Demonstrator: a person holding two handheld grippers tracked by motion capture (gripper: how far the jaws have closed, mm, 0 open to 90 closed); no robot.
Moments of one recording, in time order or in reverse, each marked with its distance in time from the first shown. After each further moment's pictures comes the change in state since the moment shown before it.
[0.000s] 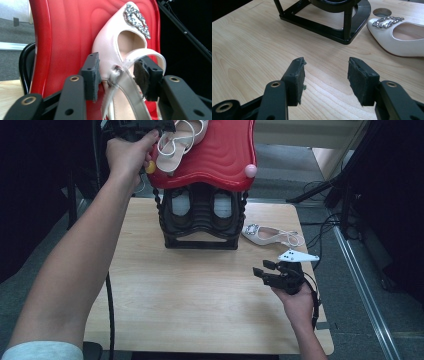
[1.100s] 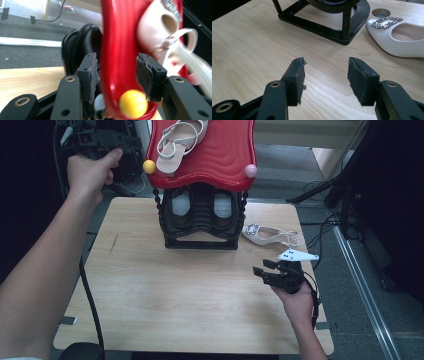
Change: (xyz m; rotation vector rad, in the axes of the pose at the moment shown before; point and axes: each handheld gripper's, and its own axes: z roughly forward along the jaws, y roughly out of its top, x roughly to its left) left arm 0.069 -0.025 -0.051 0.034 0.077 0.026; right arm -0.001 0.001 0.002 0.001 -0.005 0.002
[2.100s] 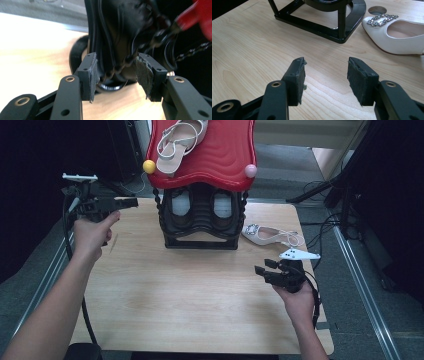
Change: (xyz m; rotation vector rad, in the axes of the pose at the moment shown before) left arm 0.075 -0.129 0.017 0.067 -0.034 -0.039; right arm -0.006 -0.001 0.000 0.007 -0.011 0.020
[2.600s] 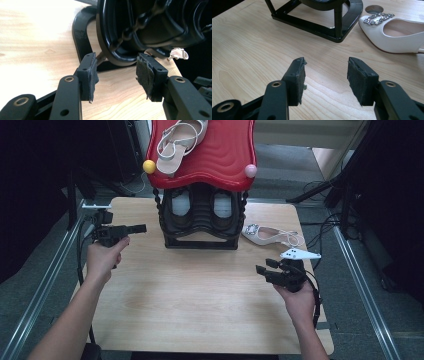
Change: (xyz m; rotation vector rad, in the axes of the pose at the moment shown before) left arm 0.019 -0.062 0.029 0.063 0.003 -0.020; right arm -0.004 -0.001 0.001 0.002 -0.011 0.005
